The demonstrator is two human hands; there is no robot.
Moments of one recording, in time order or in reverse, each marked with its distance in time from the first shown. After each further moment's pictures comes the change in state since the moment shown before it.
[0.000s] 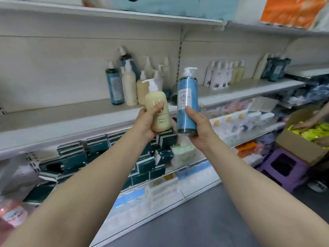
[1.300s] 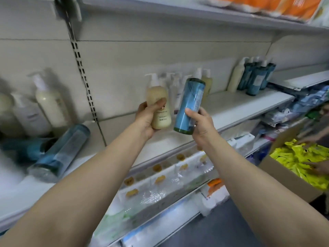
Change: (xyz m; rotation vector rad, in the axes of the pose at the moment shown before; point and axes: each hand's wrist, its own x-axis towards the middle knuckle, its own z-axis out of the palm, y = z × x) left_hand 0.383 -0.083 0.389 0.027 -0.054 -0.020; right_hand 0.415 -0.176 -0.350 -0.122 0.199 -0.063
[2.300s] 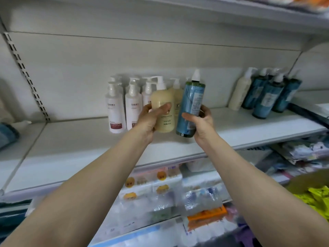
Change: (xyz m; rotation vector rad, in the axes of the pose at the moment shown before) left_hand 0.123 -0.090 0.181 0.088 0.165 0.180; right_hand 0.190 -0.057 -0.158 -0.065 -0.140 -0.012
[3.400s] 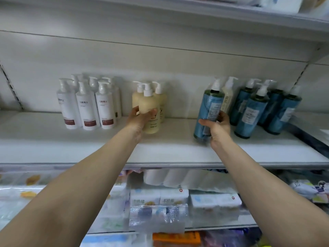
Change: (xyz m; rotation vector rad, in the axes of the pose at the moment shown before) left_hand 0.066 -0.074 0.146 0.095 0.337 0.217; right_hand 0.138 -0.051 -0.207 -0.092 0.030 -0.027
